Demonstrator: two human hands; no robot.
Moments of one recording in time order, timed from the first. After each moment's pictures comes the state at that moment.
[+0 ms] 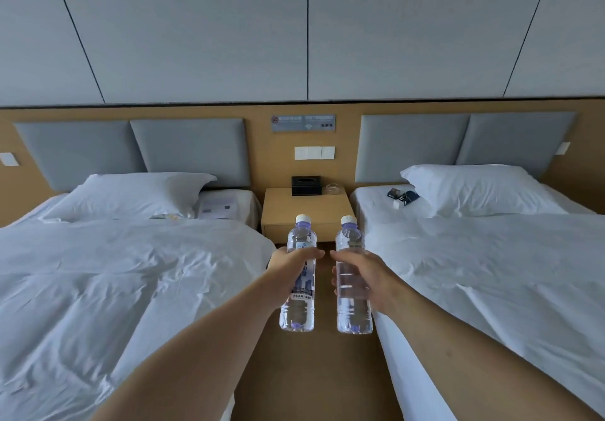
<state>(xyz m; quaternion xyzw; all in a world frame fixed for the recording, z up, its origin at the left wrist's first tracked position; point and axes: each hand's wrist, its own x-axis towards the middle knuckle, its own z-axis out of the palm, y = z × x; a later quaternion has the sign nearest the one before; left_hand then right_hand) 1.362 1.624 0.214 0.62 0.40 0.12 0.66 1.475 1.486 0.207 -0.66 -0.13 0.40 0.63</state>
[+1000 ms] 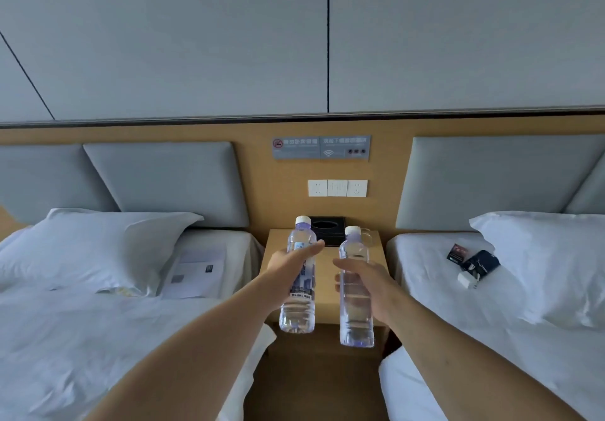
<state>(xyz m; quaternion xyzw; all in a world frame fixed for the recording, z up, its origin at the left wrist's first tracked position) 1.794 2.001 0.209 0.58 0.45 0.10 0.67 1.924 1.865 0.183 -0.66 -0.11 0.45 0.59</state>
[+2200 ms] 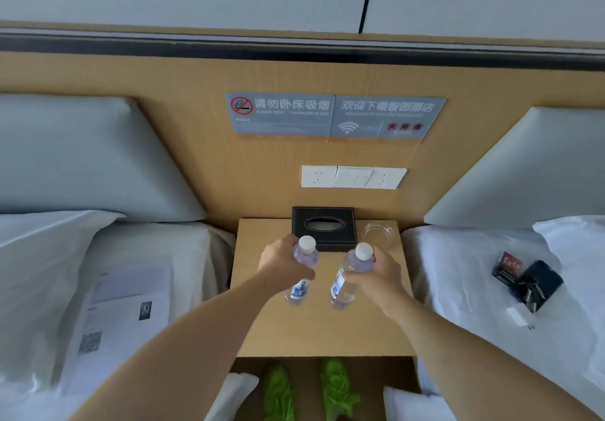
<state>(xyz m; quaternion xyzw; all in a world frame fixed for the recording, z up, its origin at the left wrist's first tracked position) 2.049 2.329 0.040 0.78 0.42 -0.07 0.45 2.176 2.158 0.028 -0.84 -0.11 0.32 0.42</state>
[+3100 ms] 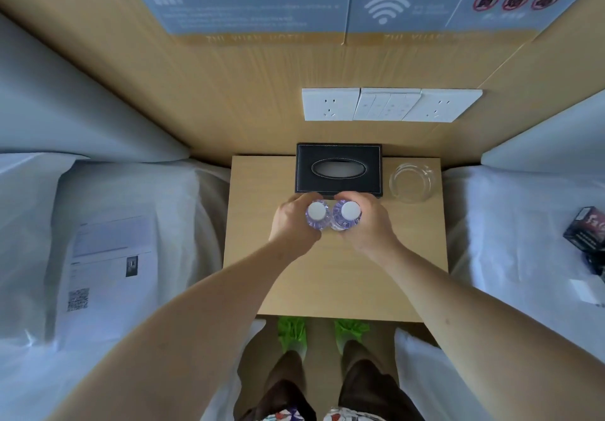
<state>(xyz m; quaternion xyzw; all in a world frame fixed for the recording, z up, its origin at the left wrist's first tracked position) 2.106 2.344 -0.090 0.79 0.43 -0.05 0.44 2.224 2.228 -0.079 -0.83 -0.28 0.35 0.34</state>
